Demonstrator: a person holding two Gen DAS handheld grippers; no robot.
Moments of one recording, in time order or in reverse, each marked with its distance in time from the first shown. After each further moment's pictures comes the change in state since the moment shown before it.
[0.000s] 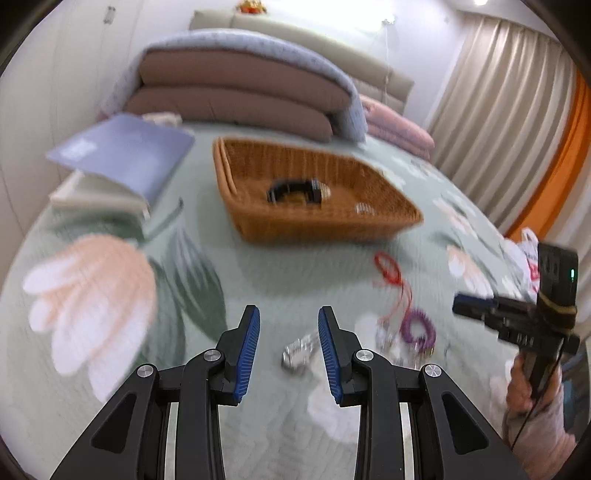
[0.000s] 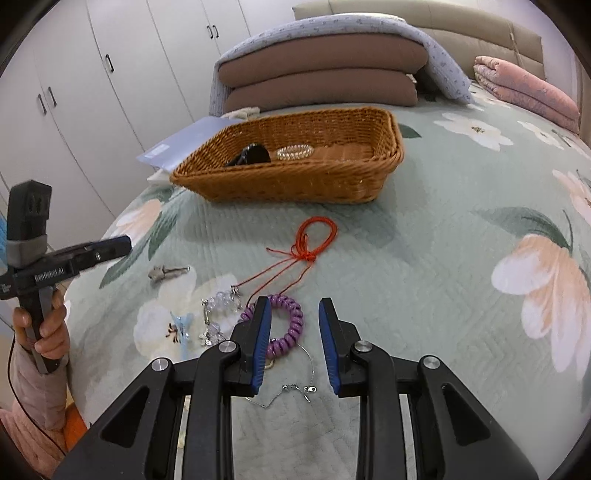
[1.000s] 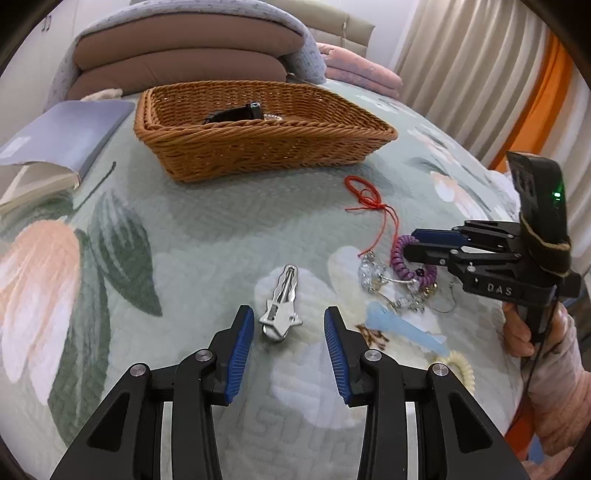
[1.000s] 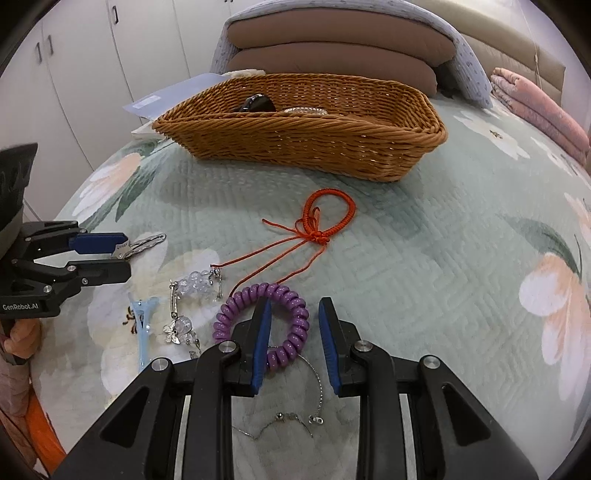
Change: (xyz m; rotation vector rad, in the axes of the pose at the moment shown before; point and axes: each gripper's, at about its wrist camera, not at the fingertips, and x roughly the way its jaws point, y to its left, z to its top) left arm 0.048 -0.034 -0.025 0.161 0.152 -0.032; right arm 0.049 0.020 0.000 -0.128 0.080 -0.117
